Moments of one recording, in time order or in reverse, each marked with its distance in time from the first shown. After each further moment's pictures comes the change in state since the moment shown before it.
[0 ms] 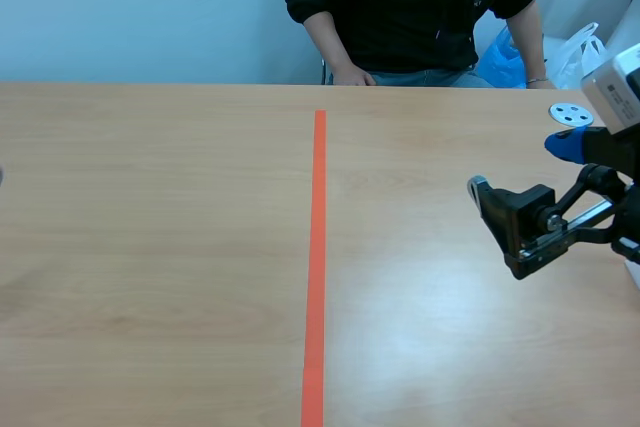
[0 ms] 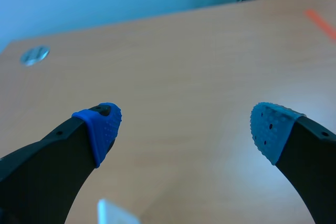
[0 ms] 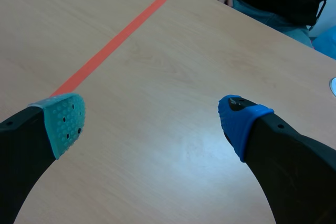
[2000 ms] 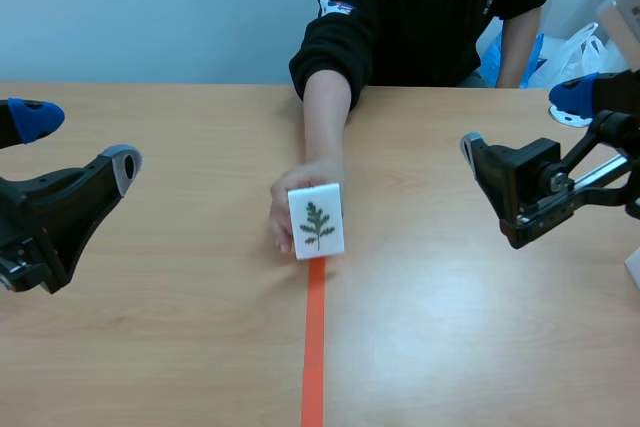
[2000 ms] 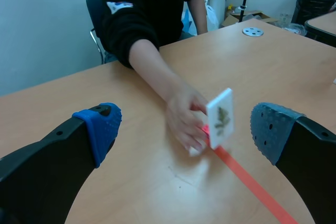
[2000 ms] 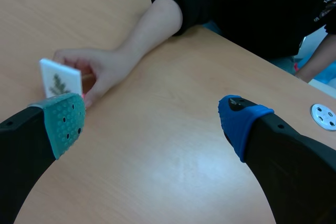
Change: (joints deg) left arm 5.7 1.2 7.4 18.8 0.4 -12.8 1.0; right arm -3.0 0.0 1.0 12.0 0.4 -3.3 -5.1
